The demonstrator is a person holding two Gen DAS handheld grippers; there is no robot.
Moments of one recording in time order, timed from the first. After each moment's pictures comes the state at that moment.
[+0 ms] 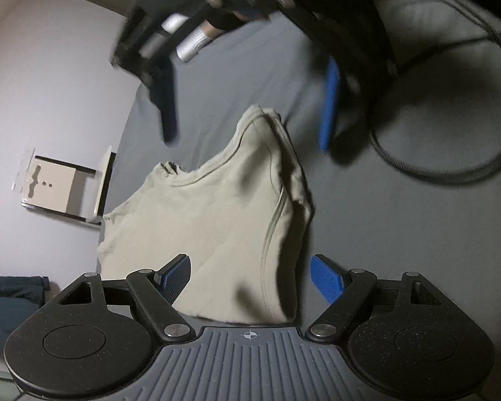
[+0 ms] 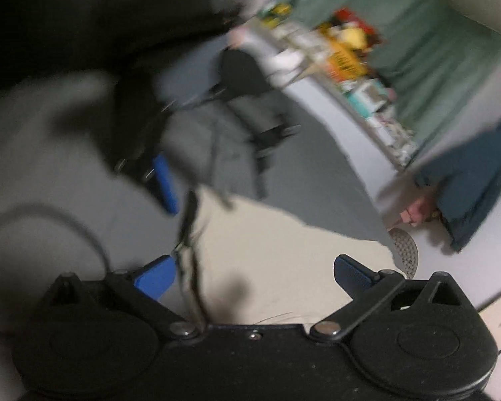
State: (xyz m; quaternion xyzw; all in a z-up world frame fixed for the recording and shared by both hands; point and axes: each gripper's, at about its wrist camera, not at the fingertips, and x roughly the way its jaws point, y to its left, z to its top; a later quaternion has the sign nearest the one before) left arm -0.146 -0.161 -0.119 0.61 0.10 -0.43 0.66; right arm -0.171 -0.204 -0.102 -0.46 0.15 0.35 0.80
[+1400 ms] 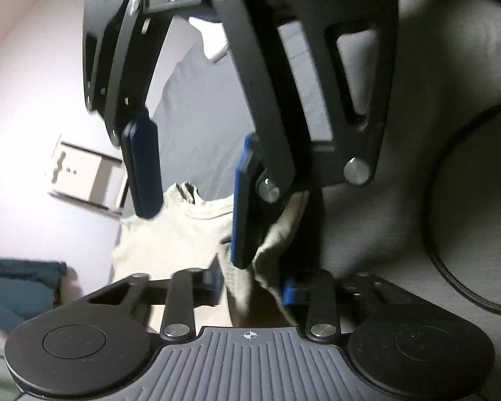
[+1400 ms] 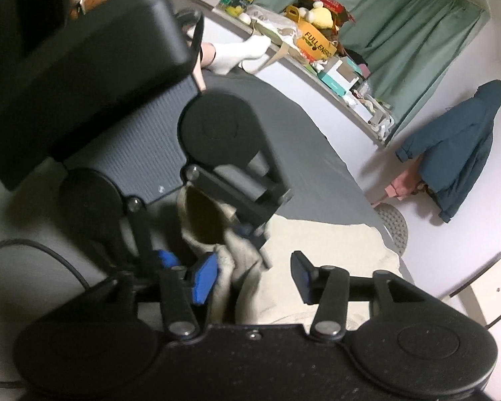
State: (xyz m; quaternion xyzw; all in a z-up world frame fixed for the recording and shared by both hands) left arm -0.164 -0.186 -0.142 0.59 0.09 -0.38 0.71; right arm -0.165 -0.205 -0.075 -0.40 0.17 0.31 0.85
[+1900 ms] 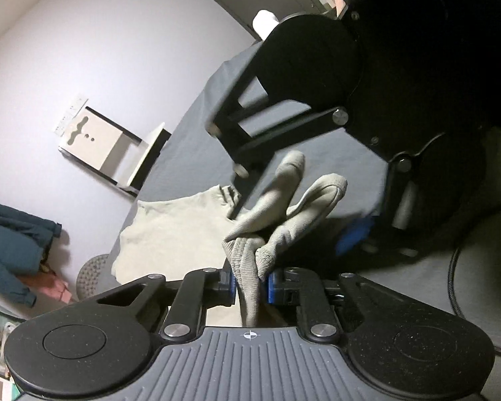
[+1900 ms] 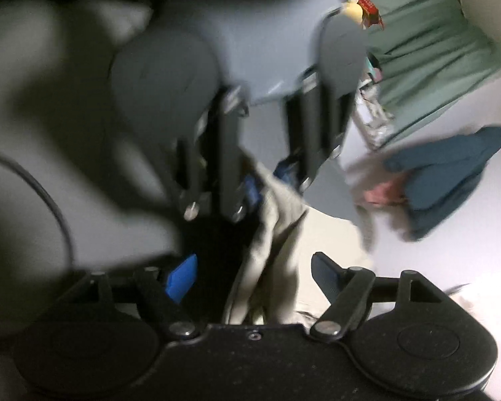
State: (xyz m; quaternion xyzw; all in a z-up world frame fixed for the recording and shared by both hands) left arm -0.155 -0.170 -0.103 0.51 0.12 -0.37 0.77; right arm -0.165 -0.178 -0.121 -0.54 0.15 0.23 0.79
